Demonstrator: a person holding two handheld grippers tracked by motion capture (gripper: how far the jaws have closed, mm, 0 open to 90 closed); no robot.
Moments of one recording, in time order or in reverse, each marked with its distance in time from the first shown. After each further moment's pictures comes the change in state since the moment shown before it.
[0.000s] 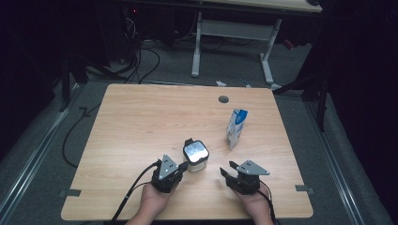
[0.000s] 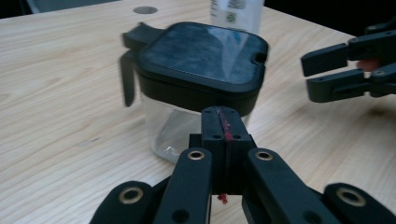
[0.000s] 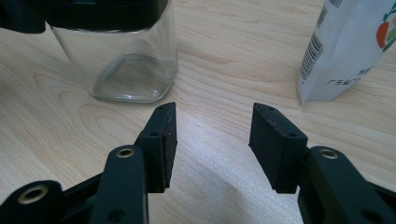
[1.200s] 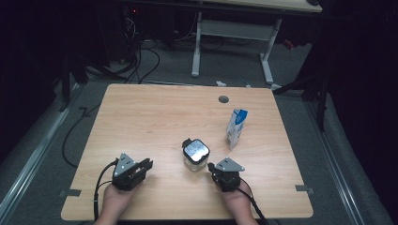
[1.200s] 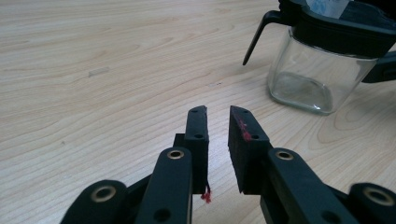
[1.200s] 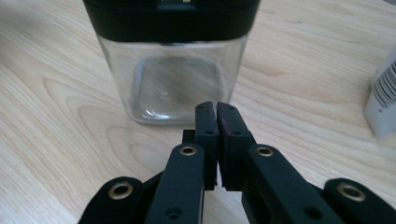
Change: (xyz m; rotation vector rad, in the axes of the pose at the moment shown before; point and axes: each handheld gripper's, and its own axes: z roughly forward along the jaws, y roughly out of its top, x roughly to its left) left arm 0.086 -0.036 -0.065 0.018 0.104 -0.096; right arm 0.044 0.020 0.036 0.069 -0.025 -0.047
